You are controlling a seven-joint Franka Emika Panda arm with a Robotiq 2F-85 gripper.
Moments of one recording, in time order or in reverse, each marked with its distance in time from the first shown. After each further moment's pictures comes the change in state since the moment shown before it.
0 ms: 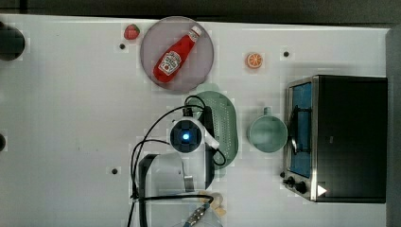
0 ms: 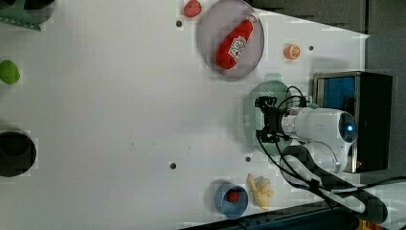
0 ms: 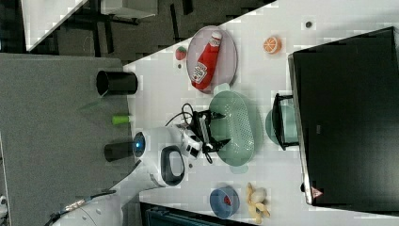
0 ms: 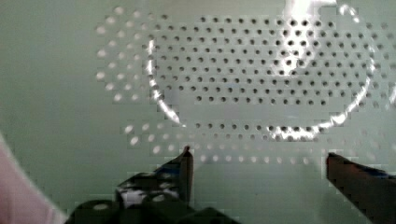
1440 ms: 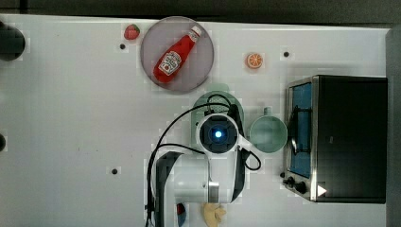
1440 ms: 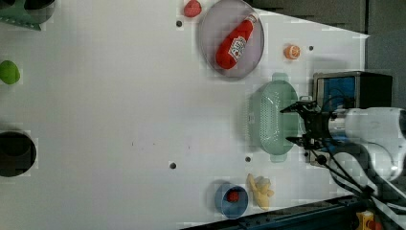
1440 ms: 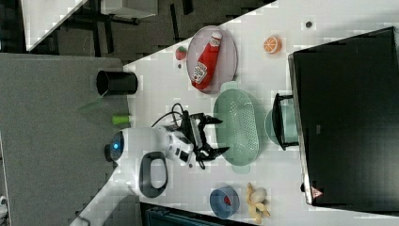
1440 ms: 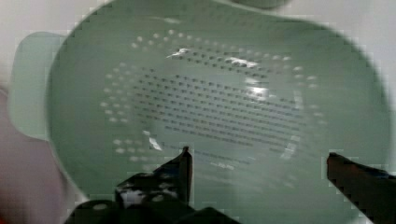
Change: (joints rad) arm -0.085 -0.261 -0.057 -0.008 -0.012 -0.300 -0.238
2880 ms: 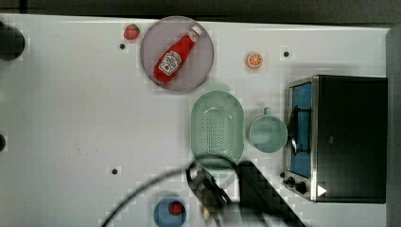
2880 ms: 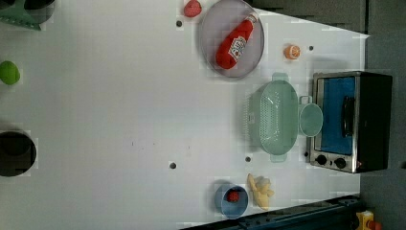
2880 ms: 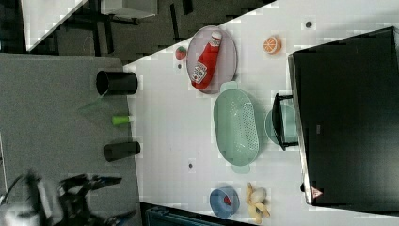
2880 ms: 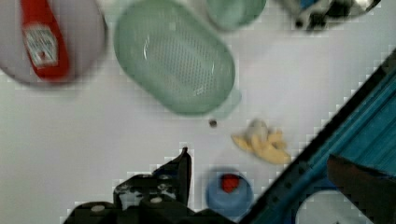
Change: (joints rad) arm 0.012 -0.694 -0.011 0.375 0.004 -1.013 -0.519
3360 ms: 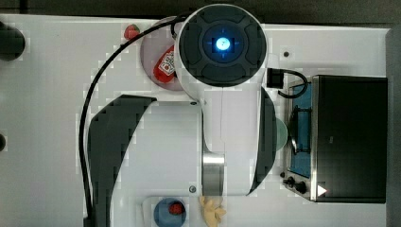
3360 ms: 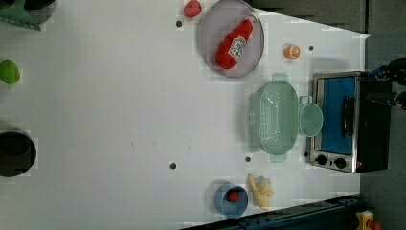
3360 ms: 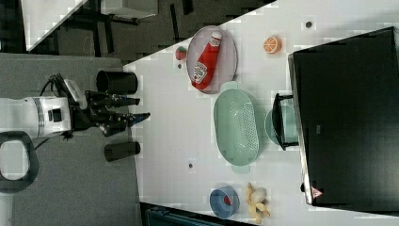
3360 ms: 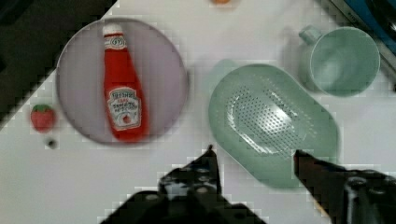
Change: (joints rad) arm -0.001 0.570 0.052 0.302 0.031 0.222 0.005
